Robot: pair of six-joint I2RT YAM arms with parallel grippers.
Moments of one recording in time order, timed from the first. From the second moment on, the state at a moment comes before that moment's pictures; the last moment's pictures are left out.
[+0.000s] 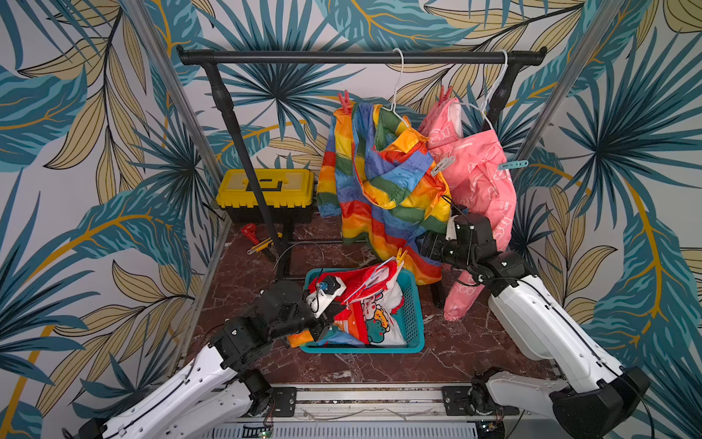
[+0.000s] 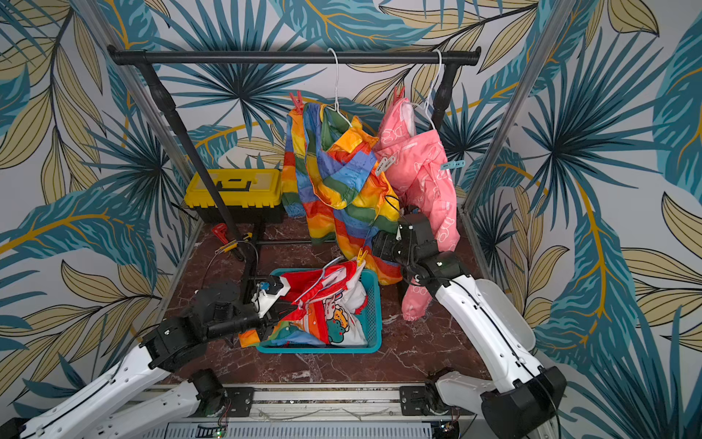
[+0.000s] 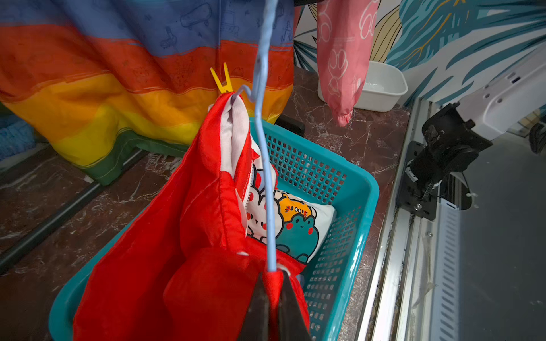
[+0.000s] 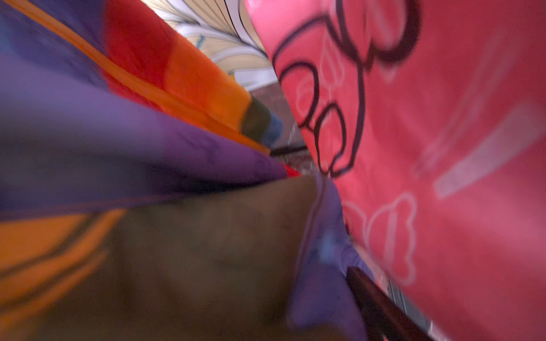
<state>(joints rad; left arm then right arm) -0.83 0.74 0.79 -0.53 0.20 0.06 0.38 1.22 1.27 -0.70 0.03 0.57</state>
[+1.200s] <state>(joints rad) -0.99 0.91 0.79 -0.42 0.17 0.09 0.31 1.06 1.19 -0.92 -0.11 0.60</state>
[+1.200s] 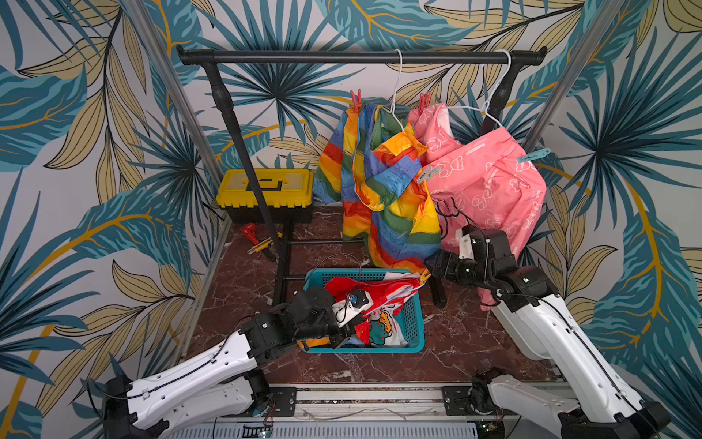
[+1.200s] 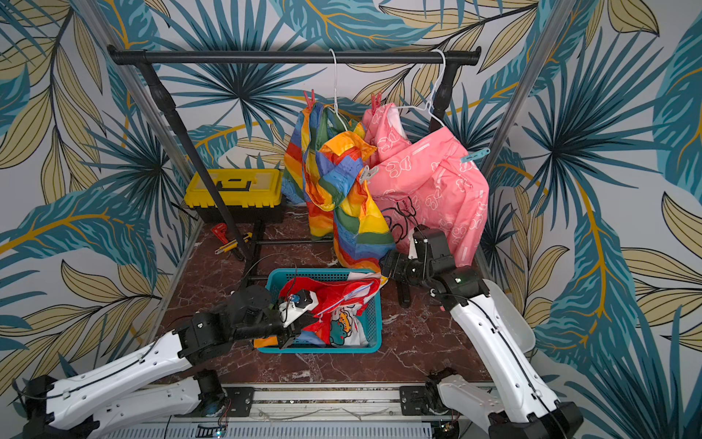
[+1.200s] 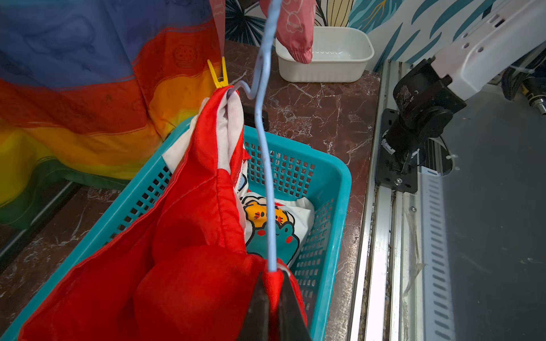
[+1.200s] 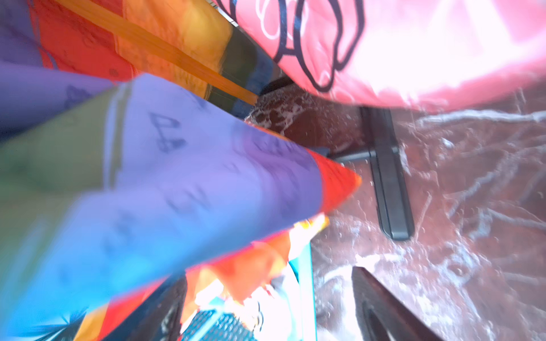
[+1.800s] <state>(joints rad) -1.20 0.96 0.79 -0.42 -0.10 0.19 0.31 1.28 1.22 -0.99 -0.09 0.68</state>
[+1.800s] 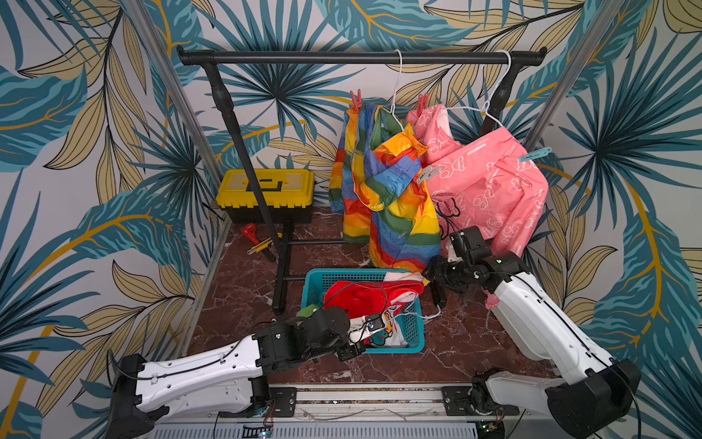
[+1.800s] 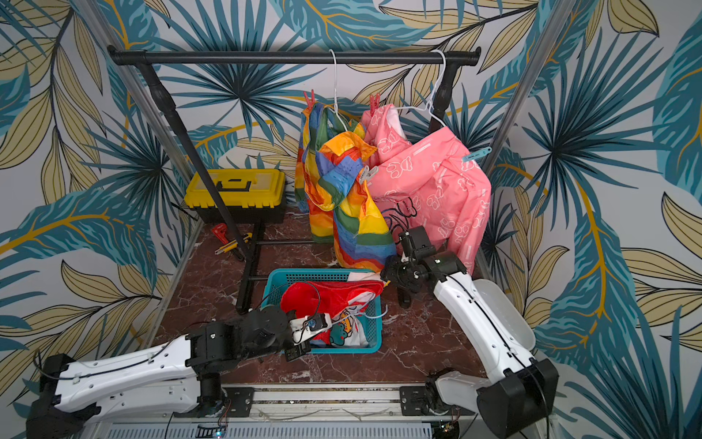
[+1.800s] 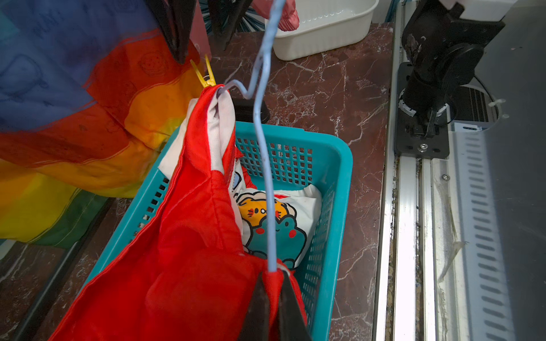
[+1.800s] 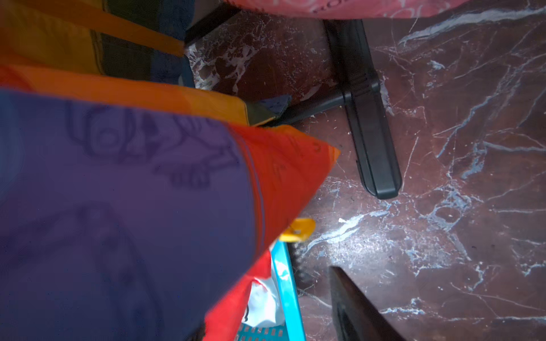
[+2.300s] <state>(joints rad) -1.22 0.97 0.79 -0.41 -0.14 0.19 0.31 1.36 1.23 -0.99 0.02 0.69</state>
